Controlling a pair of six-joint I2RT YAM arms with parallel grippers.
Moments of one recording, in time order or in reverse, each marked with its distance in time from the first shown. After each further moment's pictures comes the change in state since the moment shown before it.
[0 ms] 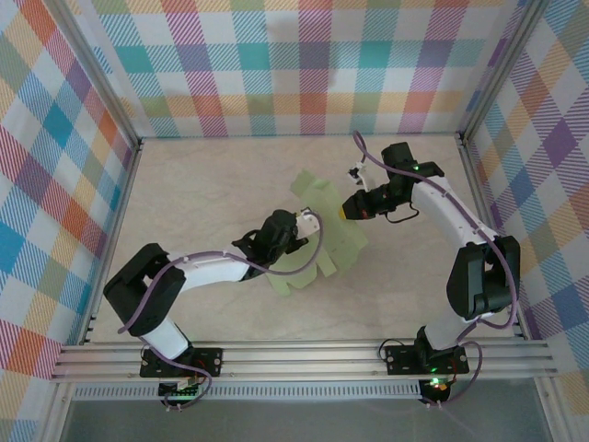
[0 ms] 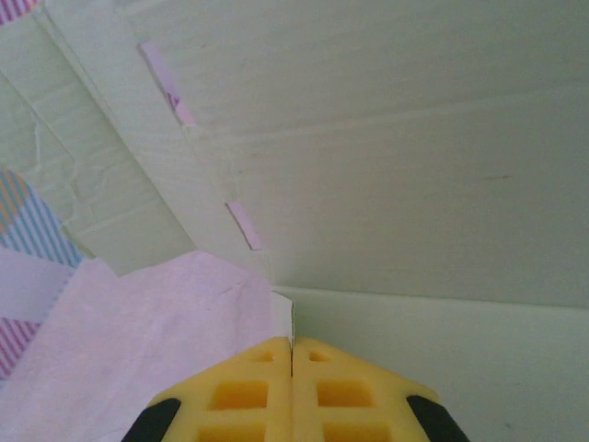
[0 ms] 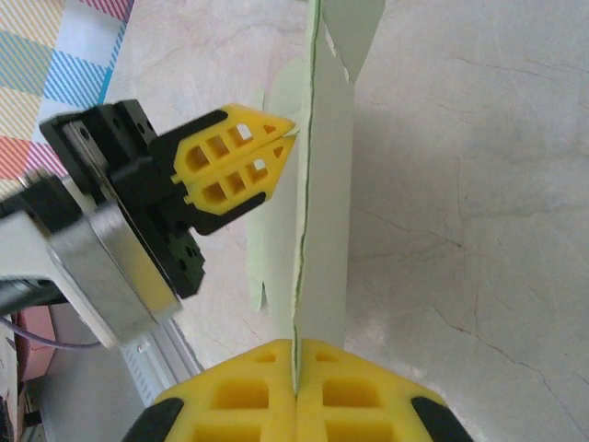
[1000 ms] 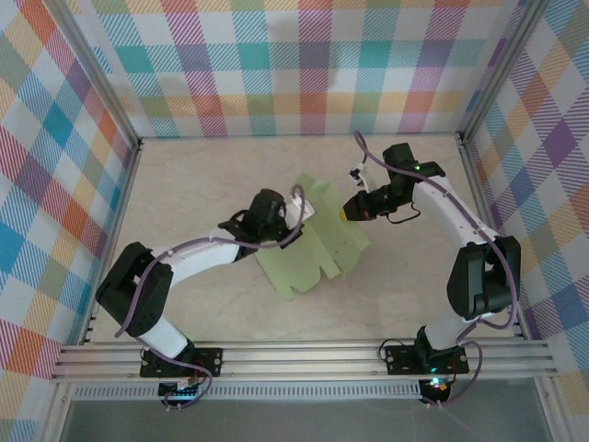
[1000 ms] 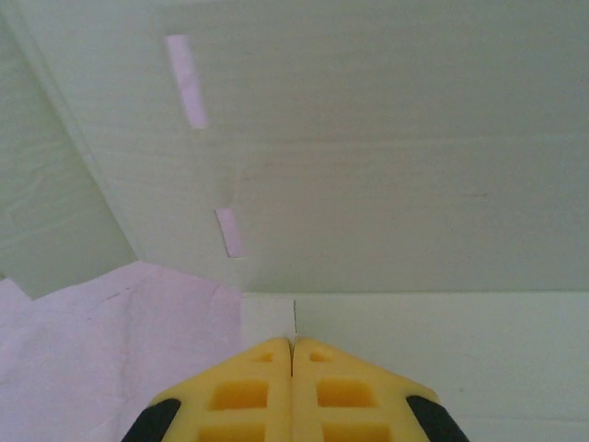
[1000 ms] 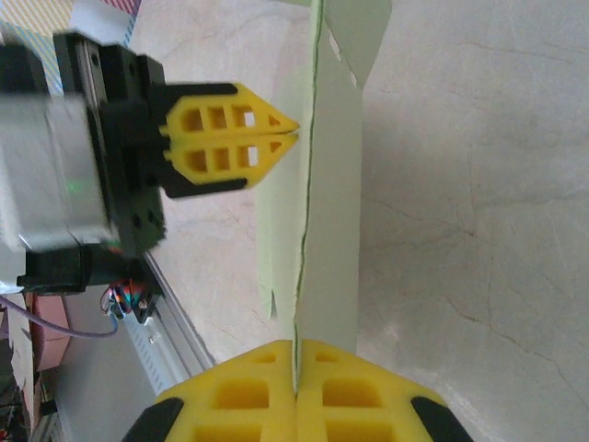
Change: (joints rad) left arm 0.077 -0.020 0.091 -0.231 0.313 -0.104; right arm -0.006 0.000 0.000 -0.034 -0.023 -0.010
